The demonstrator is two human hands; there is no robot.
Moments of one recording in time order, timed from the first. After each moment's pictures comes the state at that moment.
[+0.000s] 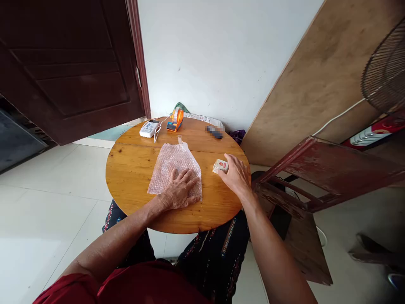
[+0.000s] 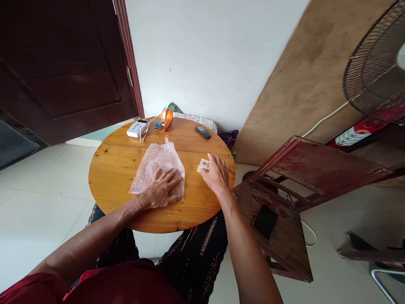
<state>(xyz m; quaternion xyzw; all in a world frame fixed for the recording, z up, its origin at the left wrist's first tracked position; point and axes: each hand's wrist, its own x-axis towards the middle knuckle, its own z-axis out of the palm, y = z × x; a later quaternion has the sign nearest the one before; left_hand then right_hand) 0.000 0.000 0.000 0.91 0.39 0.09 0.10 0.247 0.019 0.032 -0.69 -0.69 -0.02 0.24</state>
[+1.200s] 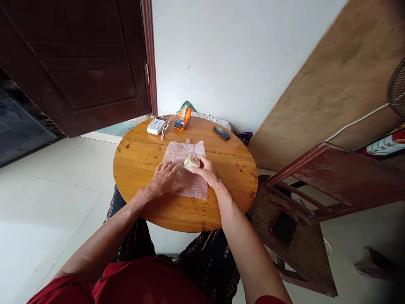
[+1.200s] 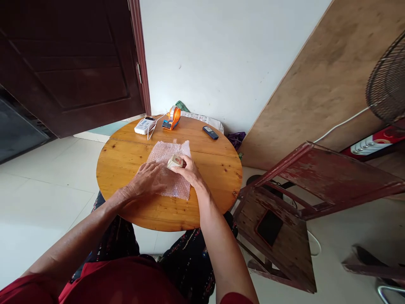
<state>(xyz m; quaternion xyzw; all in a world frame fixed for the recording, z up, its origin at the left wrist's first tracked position) -0.057 0.015 0.010 0.85 0.50 0.12 0.09 0.156 0.060 0.005 -0.51 -0.65 0.40 0.40</state>
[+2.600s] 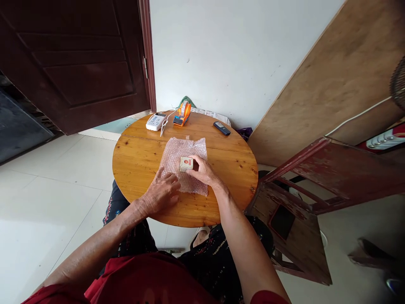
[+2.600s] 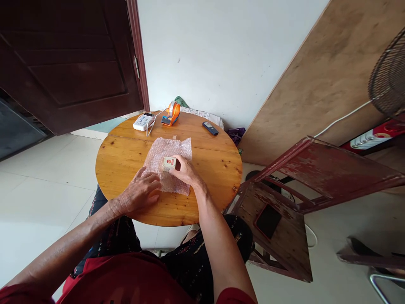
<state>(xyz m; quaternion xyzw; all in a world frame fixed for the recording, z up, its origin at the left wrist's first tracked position) -0.064 -0.029 0.022 0.91 0.41 0.12 0.03 0.151 0.050 -0.002 -0.48 -0.76 0.29 0.32</state>
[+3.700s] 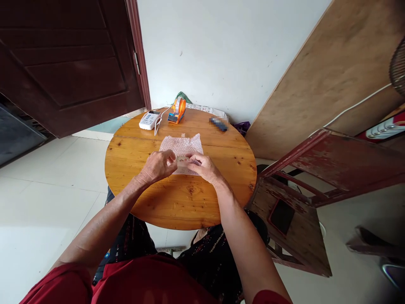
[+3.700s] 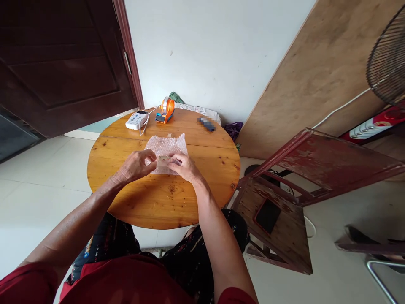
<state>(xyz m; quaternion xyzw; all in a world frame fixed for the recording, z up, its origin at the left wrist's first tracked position) -0.055 0.041 0.050 0.79 0.54 0.24 0.14 0.159 0.051 0.007 -0.43 -0.68 0.42 0.42</state>
